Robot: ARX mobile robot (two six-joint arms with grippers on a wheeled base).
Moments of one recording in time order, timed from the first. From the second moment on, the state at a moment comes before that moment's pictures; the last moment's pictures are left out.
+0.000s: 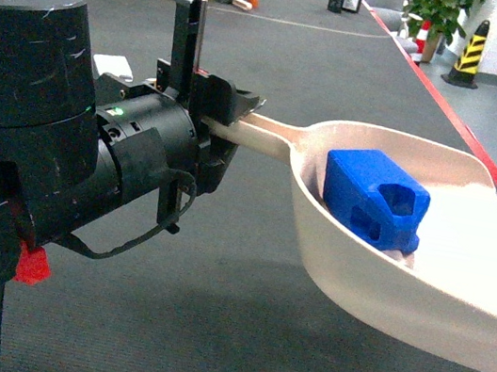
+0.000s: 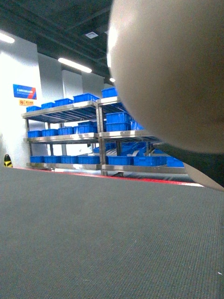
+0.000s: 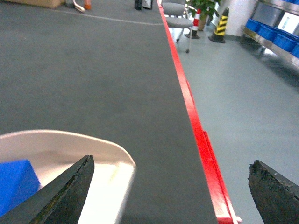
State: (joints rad) left arm -0.42 2.02 0.77 1.28 0.08 -1.49; right arm 0.26 1.16 0.56 0.44 0.34 -0.05
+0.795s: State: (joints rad) left arm -0.42 2.02 0.77 1.28 0.08 -1.49; right arm 0.14 0.84 0.41 0.26 0.28 -0.10
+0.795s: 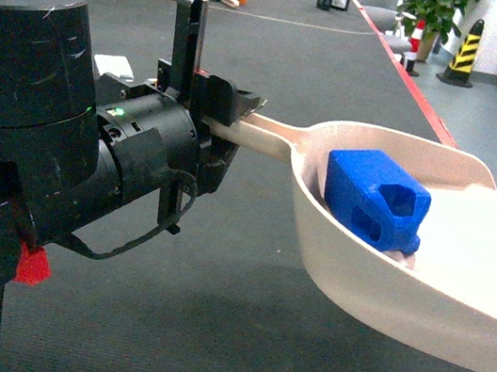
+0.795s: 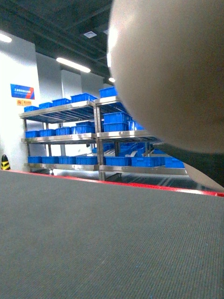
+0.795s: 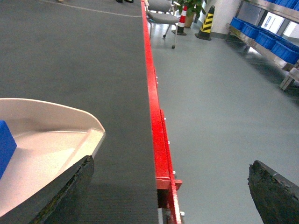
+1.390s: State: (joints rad) left arm -0.42 2.02 0.77 1.28 0.08 -1.49; right arm 0.14 0.84 0.41 0.26 0.28 -0.10
